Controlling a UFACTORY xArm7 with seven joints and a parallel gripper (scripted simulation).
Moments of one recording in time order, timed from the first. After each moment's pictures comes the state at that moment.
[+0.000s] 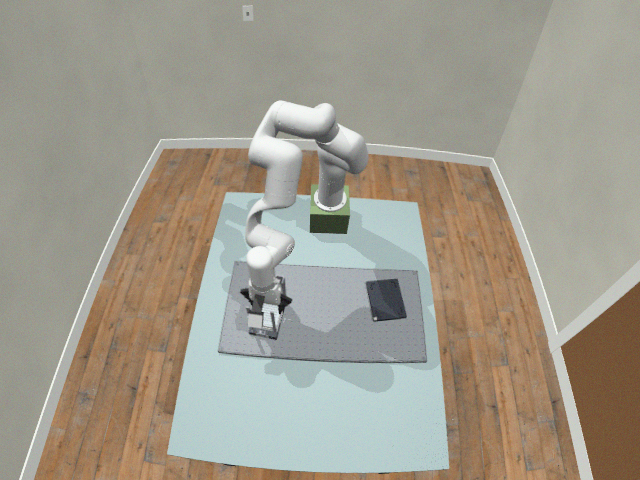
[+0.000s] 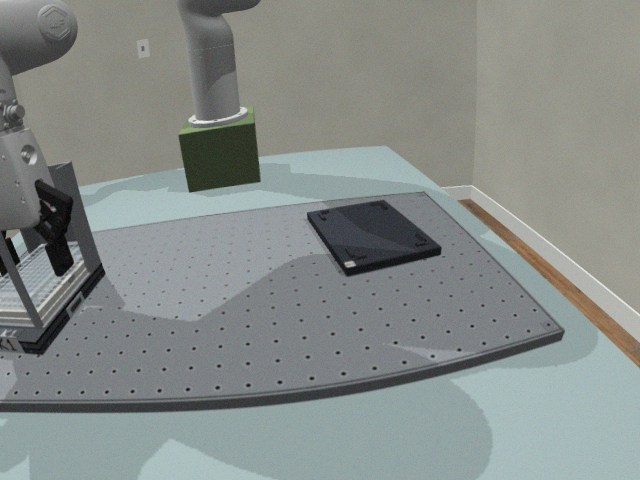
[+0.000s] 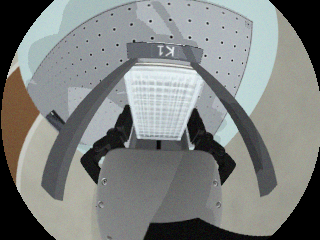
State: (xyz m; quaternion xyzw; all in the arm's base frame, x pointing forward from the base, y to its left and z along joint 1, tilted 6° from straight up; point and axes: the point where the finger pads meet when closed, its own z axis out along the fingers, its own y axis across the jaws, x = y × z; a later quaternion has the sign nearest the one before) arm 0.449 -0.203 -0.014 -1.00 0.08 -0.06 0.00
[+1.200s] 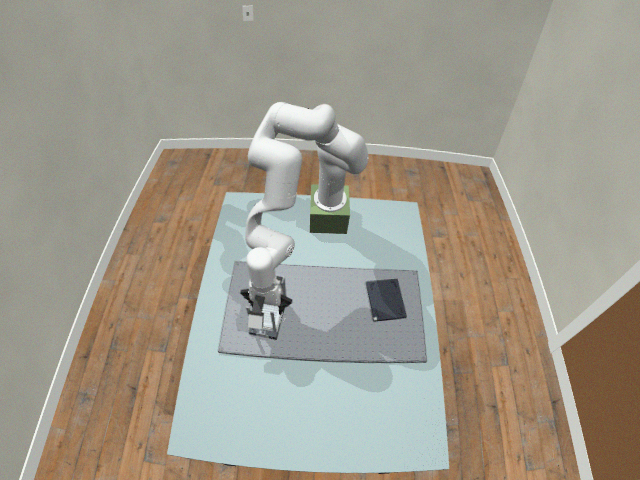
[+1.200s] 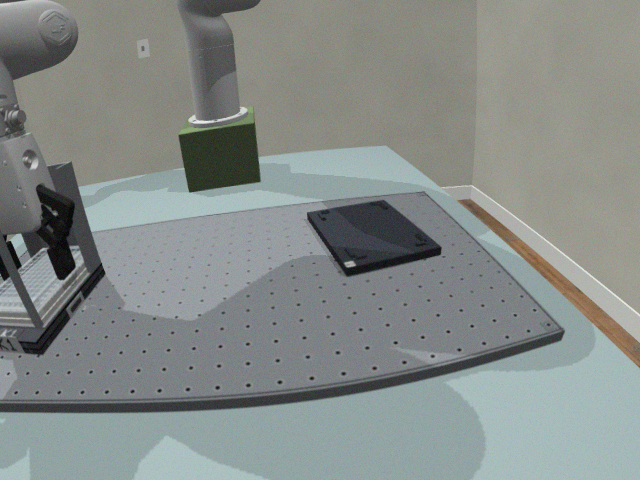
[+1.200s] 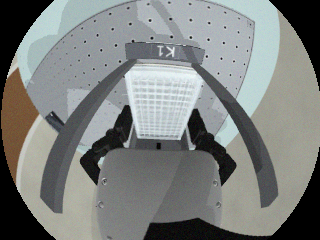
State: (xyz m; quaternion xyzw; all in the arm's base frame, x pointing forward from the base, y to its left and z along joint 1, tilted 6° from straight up) arm 0.450 -0.203 -0.019 -1.00 0.08 -0.06 0.00
